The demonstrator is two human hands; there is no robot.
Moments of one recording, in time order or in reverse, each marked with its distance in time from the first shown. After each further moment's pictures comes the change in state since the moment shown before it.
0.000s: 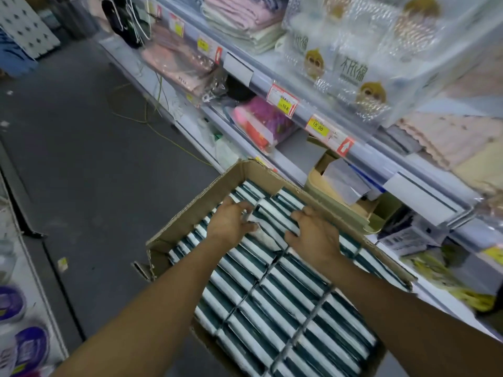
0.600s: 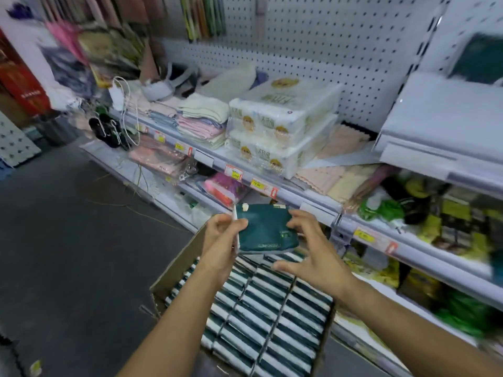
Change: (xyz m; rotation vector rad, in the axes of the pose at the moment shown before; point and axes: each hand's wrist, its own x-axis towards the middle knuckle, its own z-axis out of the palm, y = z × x) left_hand -0.175 0.134 -0.088 -1.355 0.029 0.045; right_hand -0.177 -0.014 -0.172 0.656 0.332 -0.255
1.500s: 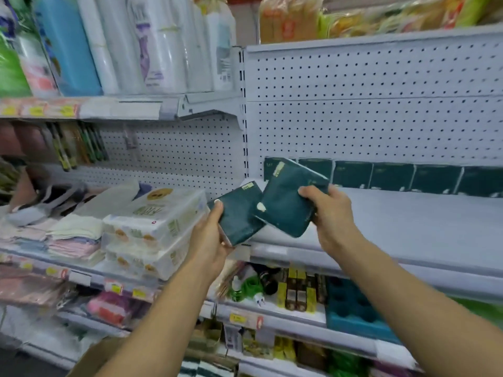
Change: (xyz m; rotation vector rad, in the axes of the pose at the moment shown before) left_hand -0.077 0.073 0.316 -0.108 -0.407 0.022; right_hand -0.050 -0.088 -0.335 0.725 0.922 0.195
